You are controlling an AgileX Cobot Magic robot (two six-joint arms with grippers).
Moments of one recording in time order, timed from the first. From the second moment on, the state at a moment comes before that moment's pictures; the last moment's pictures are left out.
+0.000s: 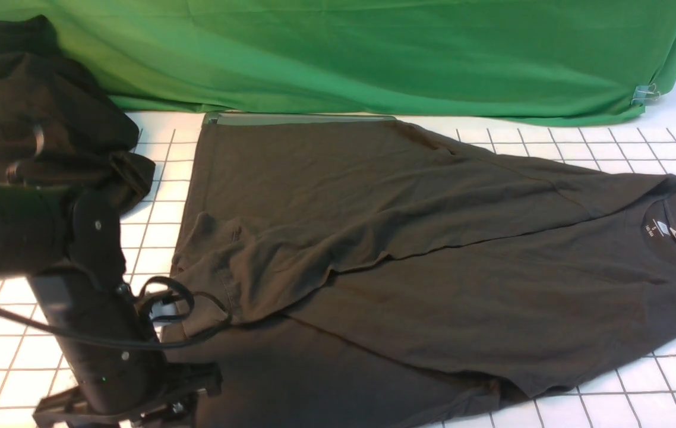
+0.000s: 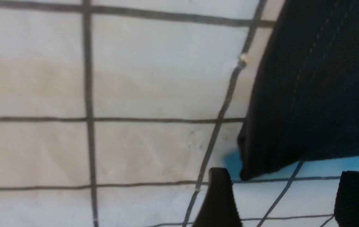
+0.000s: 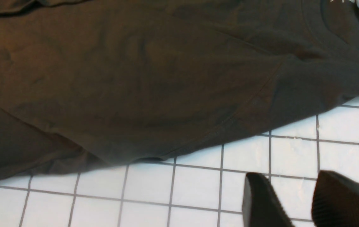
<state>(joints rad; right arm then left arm) 0.04 0.84 -0.67 0.17 0.74 -0.11 -0.26 1.69 -0.86 -0.28 1.04 -0.23</state>
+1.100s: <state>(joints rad) 0.55 1.39 -0.73 -0.02 0.71 -0.17 -0.26 1.50 -0.81 -0.18 0.94 -0.21</state>
